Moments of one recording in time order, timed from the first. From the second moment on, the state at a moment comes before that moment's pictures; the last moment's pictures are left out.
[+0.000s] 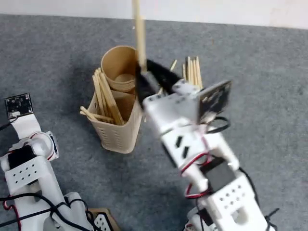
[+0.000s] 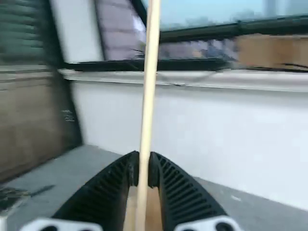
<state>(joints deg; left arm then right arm) -37.1 -48.0 62.2 56.0 -5.1 -41.8 -56.1 44.4 11.2 -3.2</state>
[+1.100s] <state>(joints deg) -37.1 -48.0 62.2 56.0 -5.1 -40.8 -47.0 36.8 24.5 7.8</state>
